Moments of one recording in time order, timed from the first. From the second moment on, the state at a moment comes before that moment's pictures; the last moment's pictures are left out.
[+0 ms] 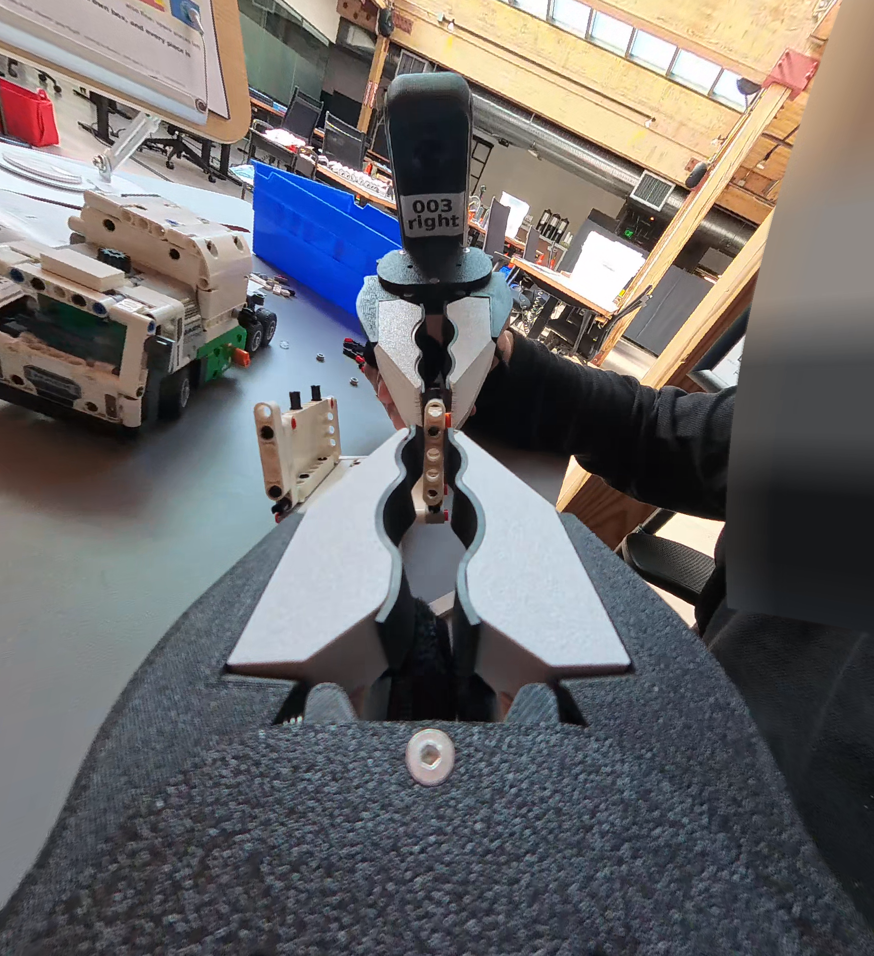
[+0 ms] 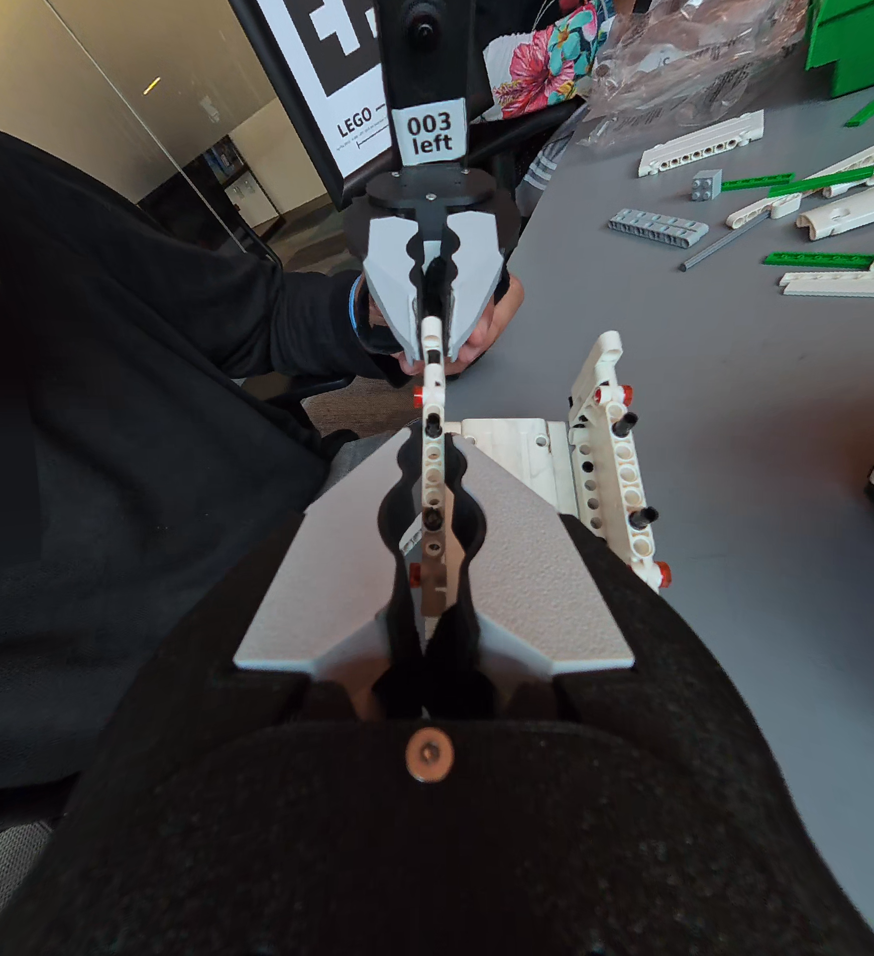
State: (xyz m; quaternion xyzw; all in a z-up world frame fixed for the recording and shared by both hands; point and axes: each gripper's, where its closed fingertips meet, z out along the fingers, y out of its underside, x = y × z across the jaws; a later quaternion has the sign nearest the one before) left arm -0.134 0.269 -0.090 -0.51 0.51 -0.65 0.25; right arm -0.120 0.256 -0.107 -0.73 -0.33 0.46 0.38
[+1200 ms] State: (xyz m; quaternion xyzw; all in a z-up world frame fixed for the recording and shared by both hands) left arm -0.140 0.261 -0.114 -0.50 0.60 -0.58 0.23; right arm -0.121 0.252 -0.120 -0.75 -0.36 0.41 0.37
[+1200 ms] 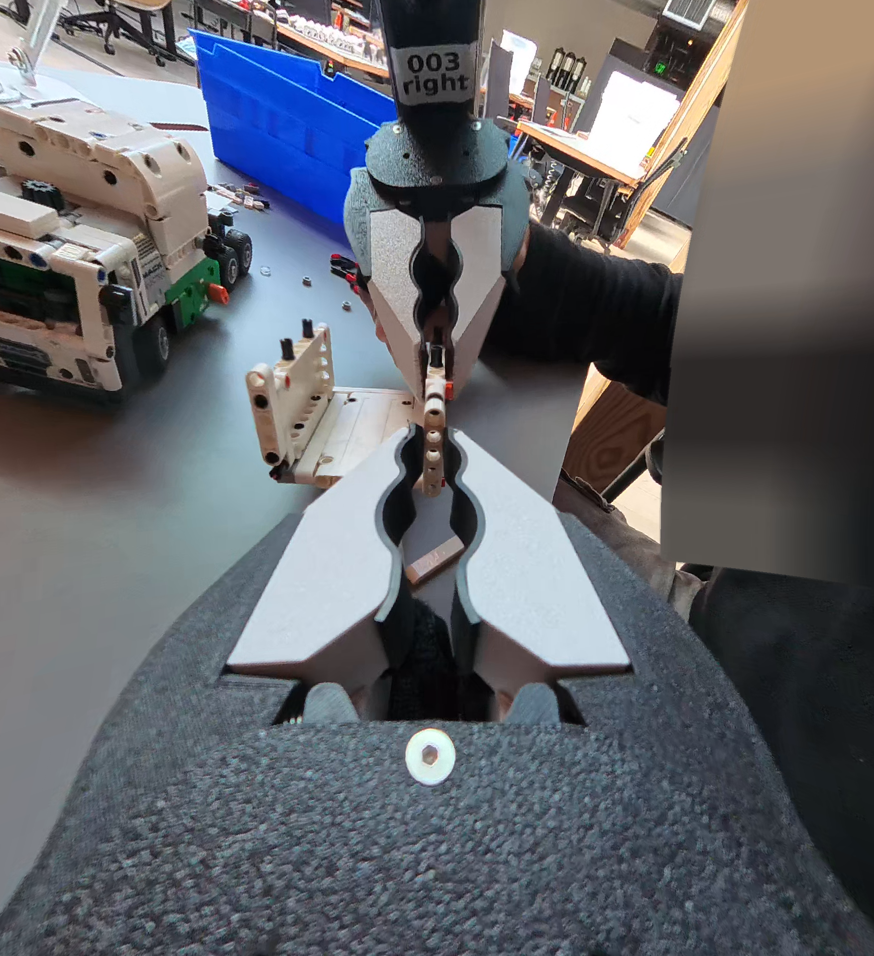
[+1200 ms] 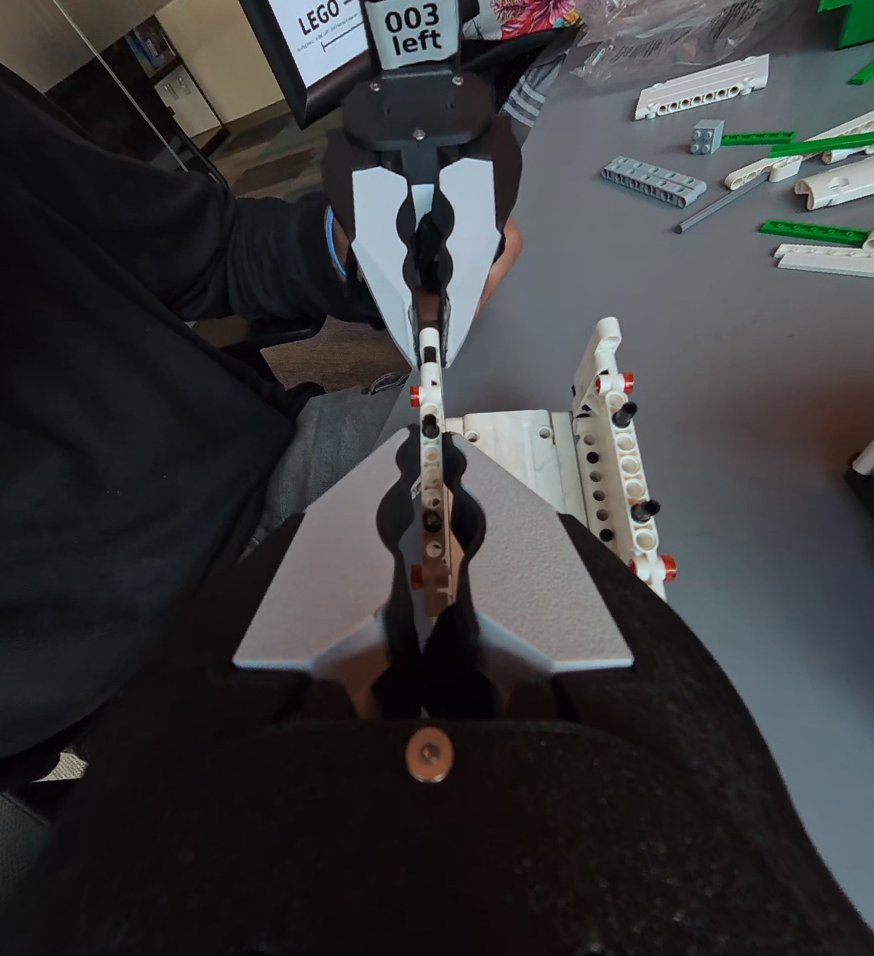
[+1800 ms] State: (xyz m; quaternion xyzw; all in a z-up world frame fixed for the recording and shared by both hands) left arm -0.139 0.255 -0.131 -0.51 0.64 -0.53 0.22; right arm -0.122 0.250 -0.132 -0.77 -0.38 0.38 0.35
